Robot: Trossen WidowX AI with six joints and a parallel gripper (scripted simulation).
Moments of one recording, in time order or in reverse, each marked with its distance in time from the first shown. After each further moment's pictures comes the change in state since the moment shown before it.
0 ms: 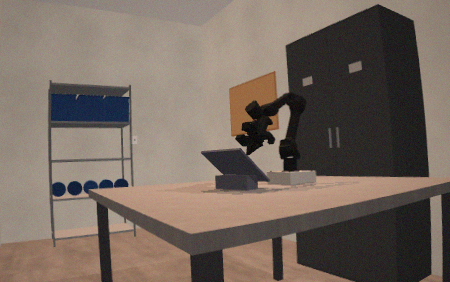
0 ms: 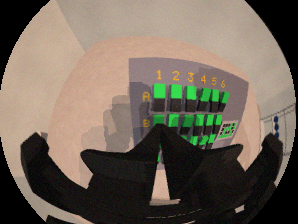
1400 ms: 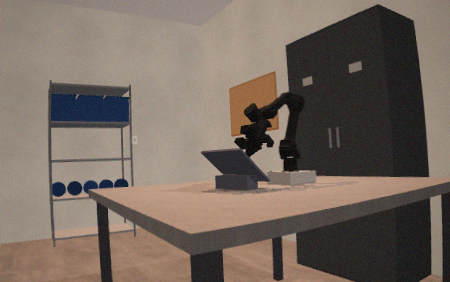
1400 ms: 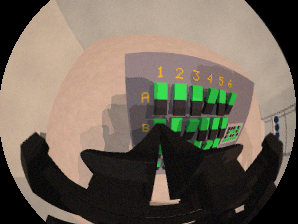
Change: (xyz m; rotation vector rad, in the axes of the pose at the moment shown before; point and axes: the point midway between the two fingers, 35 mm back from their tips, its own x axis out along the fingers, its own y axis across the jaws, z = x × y) arm 0.016 0.000 -0.002 0.000 0.007 0.000
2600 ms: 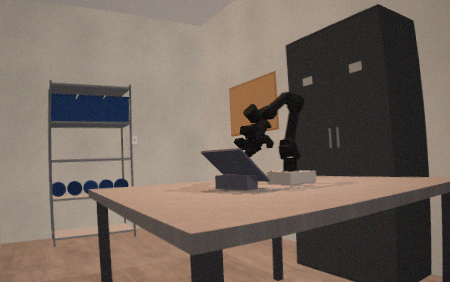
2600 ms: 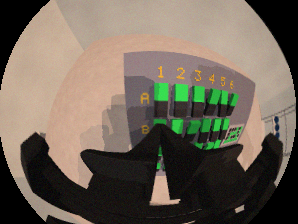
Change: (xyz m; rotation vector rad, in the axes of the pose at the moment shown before) arm 0.004 0.000 0.000 0.000 0.000 0.000
